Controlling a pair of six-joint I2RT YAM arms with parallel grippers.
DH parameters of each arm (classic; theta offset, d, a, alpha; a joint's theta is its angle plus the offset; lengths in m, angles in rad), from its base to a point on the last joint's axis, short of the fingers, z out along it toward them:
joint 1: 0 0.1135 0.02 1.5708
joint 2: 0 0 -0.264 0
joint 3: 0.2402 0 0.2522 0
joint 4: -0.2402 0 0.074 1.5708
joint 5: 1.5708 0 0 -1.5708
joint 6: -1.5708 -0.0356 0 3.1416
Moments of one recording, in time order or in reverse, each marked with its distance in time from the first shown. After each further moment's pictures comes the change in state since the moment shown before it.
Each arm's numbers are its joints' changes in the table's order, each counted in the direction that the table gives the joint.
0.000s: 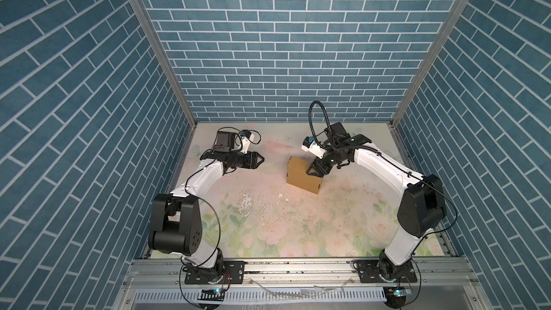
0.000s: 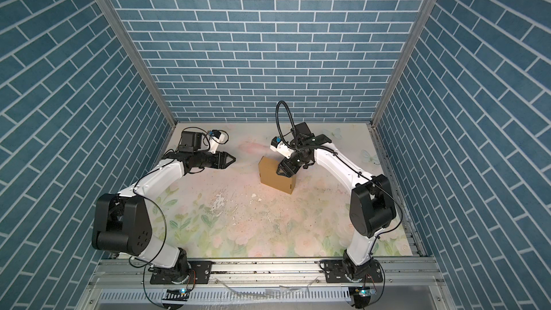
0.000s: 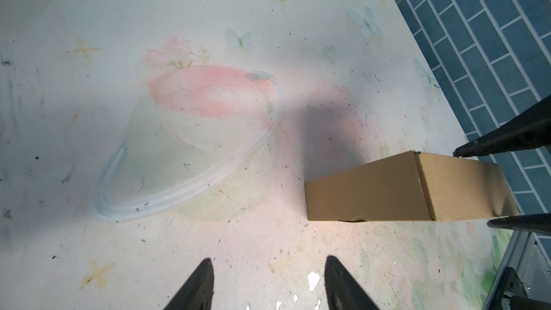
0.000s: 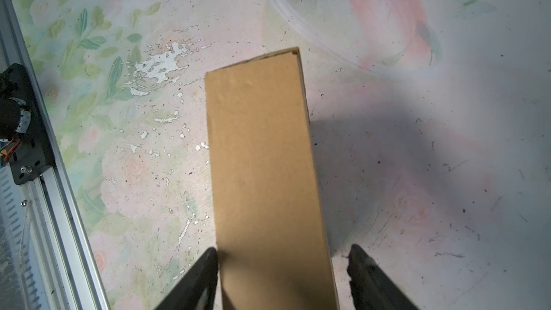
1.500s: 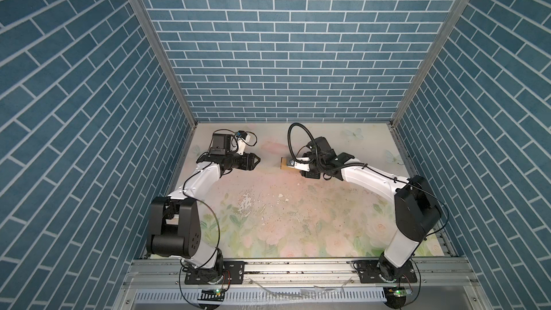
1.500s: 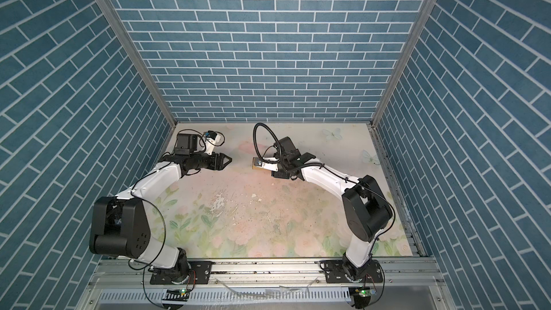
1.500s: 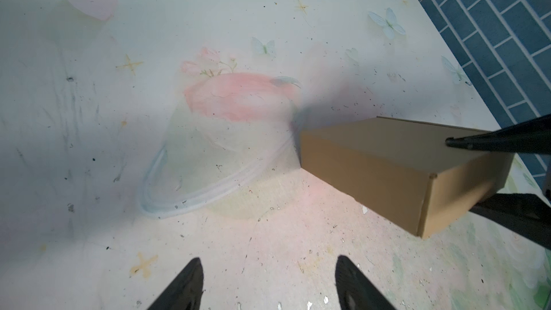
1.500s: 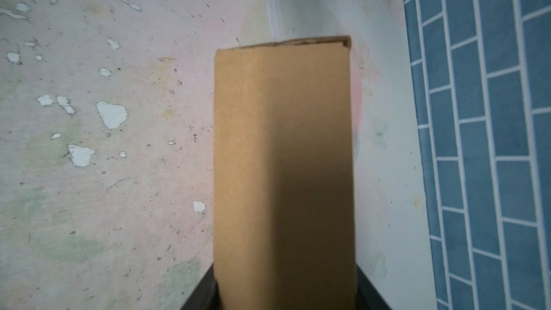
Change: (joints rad) left arm 0.044 0.024 -0.037 0.040 -0.048 -0.058; right arm 0.174 0.044 -0.277 0.535 0.360 0.544
